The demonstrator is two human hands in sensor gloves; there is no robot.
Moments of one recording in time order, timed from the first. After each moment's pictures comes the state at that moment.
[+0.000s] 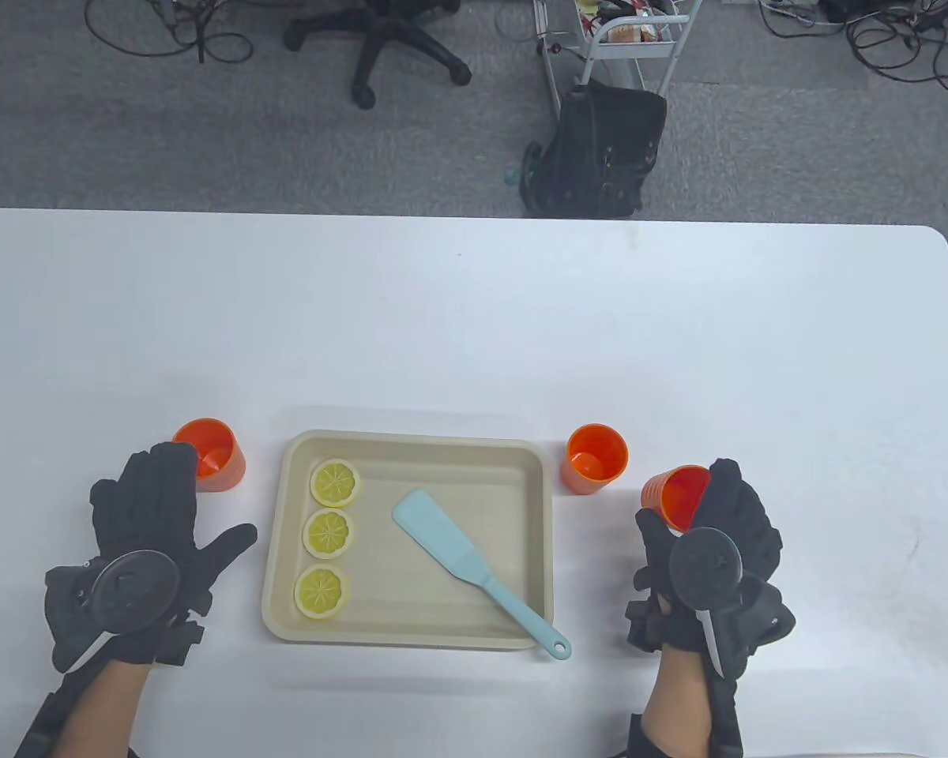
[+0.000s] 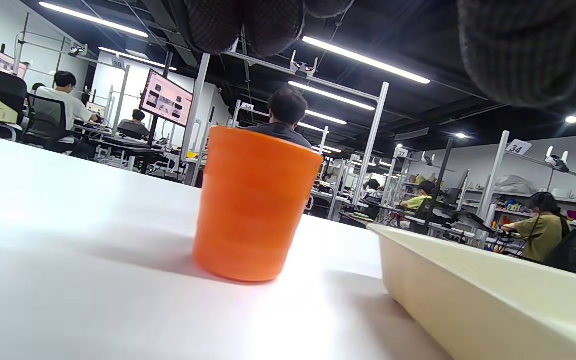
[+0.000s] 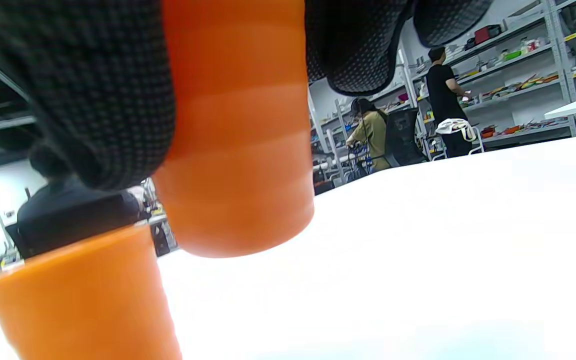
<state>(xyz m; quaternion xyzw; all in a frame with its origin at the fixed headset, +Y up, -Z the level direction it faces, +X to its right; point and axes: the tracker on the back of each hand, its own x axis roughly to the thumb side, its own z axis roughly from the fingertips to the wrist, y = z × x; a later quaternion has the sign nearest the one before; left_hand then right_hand) -0.311 -0.700 -0.077 0.10 0.00 0.13 0.99 0.223 -0.688 -0.128 -0.20 -0.12 0.97 0.11</state>
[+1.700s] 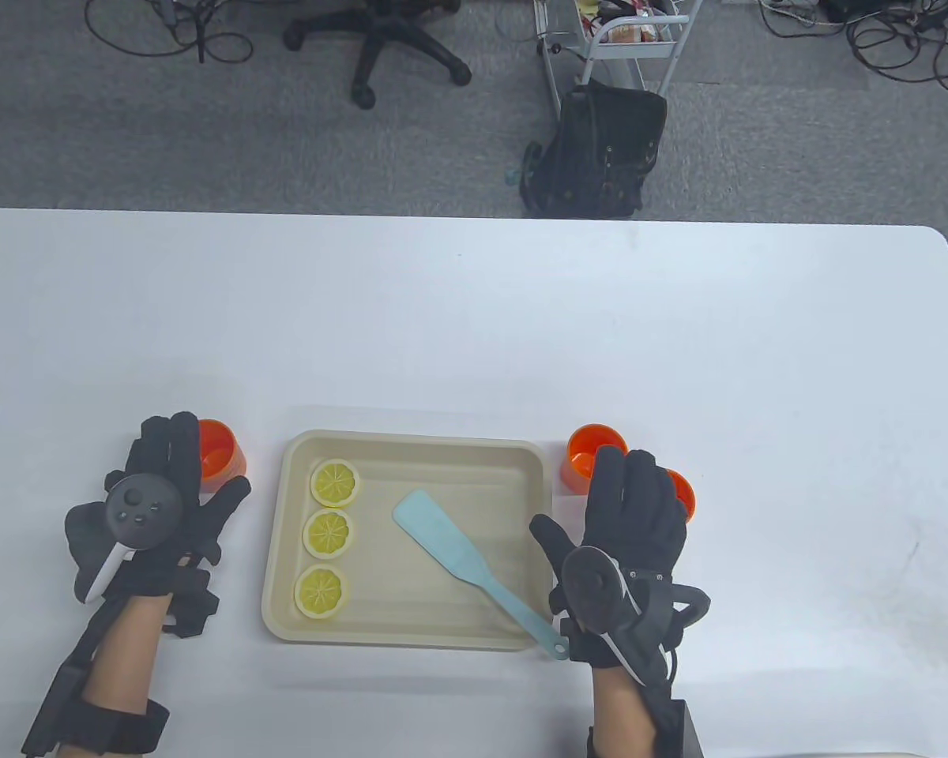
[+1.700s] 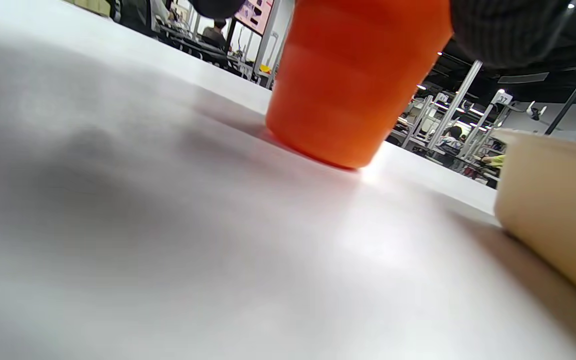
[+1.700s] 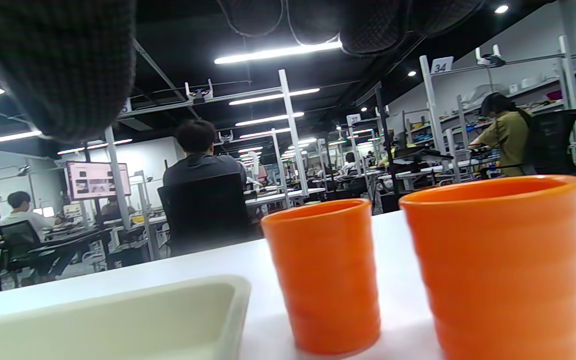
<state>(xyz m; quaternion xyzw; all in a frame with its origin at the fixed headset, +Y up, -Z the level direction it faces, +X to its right) -0.333 -0.753 -0.129 -0.03 0.10 0.19 0.98 0.133 -0.668 -0.111 -0.02 -0.14 0.99 0.08</state>
